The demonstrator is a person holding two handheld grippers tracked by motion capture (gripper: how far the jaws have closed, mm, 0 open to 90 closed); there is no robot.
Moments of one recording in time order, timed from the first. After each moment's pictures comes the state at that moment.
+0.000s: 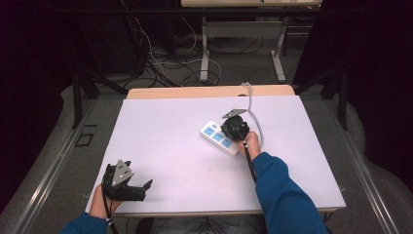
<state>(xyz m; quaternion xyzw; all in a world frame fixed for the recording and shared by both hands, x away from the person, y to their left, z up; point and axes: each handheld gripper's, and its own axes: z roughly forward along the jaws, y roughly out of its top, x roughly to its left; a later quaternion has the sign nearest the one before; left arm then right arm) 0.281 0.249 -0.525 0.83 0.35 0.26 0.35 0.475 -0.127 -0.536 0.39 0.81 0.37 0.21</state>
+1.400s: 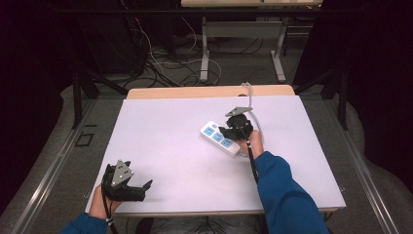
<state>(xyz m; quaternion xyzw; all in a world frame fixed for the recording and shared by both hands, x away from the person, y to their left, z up) 0.280 0.250 -0.525 0.82 0.36 0.26 0.35 0.463 -0.136 -0.514 0.38 0.81 0.39 0.21</state>
